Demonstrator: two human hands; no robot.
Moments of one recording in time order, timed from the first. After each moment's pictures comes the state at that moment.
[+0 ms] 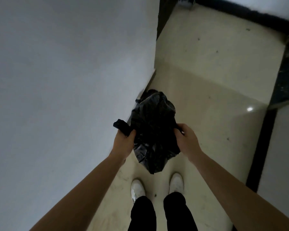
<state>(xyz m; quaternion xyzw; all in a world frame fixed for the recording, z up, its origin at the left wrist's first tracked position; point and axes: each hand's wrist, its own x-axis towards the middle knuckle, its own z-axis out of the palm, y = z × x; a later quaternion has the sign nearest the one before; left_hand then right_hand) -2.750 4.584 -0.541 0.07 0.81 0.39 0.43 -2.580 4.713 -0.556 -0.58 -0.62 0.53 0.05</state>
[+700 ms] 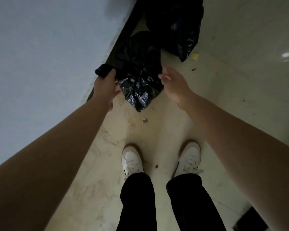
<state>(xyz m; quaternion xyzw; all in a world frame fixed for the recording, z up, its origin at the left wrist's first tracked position) -2.801 4.582 -0.925 -0.13 0.78 0.42 0.44 -2.645 4.714 -0.945 -0.51 -0.58 0.63 -0.10</state>
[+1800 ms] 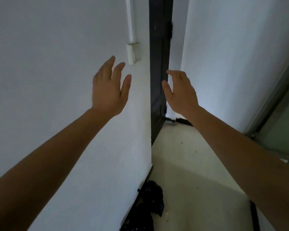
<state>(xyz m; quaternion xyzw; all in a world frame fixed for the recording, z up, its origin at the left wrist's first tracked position) -2.789 4.634 0.065 0.53 0.71 0.33 -0.32 -2.620 4.790 0.046 -0.28 -0.85 0.11 0.43</state>
